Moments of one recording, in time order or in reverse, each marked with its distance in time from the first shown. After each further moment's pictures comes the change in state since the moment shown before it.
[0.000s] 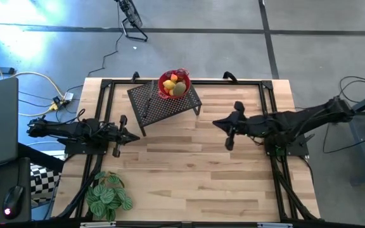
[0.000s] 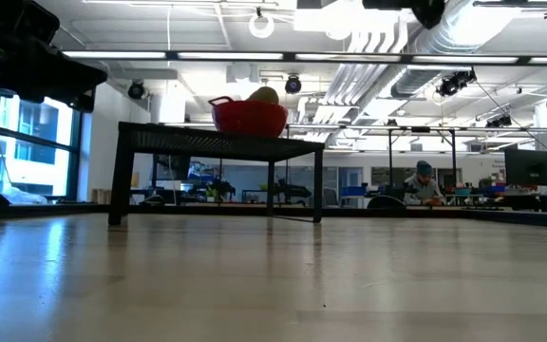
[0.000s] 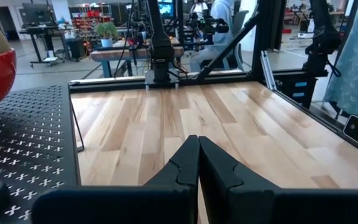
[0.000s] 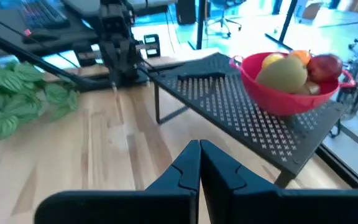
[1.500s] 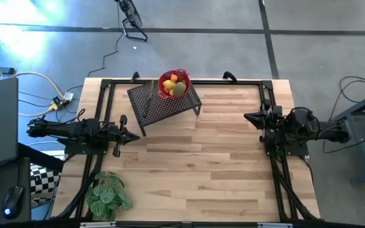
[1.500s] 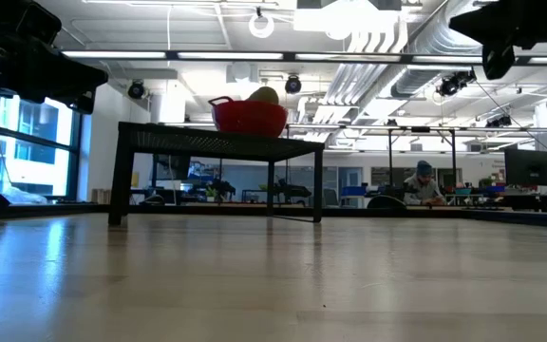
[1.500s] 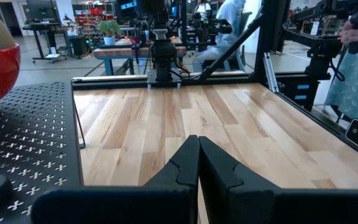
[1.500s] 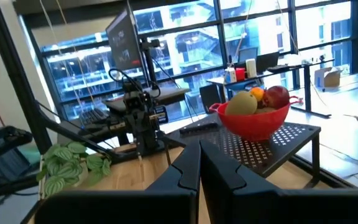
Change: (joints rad) left arm 0.000 0.000 -0.002 -0.002 -0.010 -0.023; right arm -0.204 -0.944 -0.590 0.156 -0.263 -0.048
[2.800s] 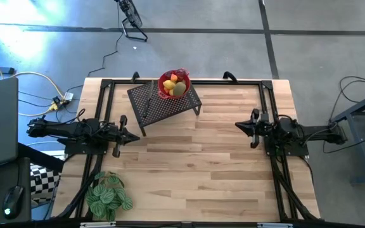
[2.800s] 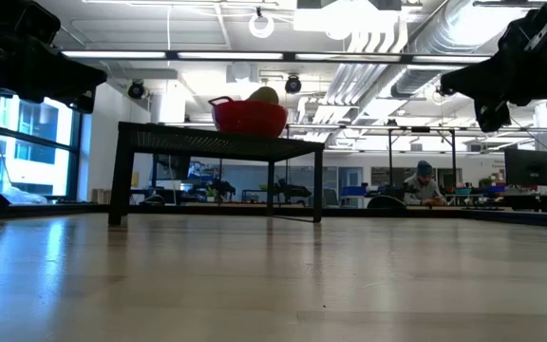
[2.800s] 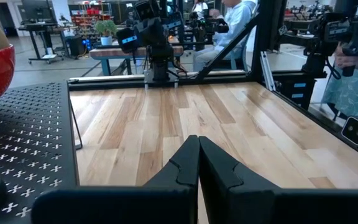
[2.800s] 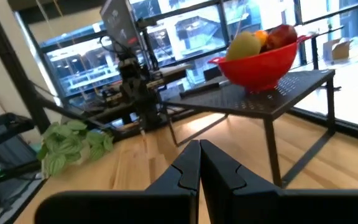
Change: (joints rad) left arm 0.000 0.000 0.000 -0.002 0.011 0.008; right arm 0.000 -0.104 -0.298 0.149 -0.011 0.100
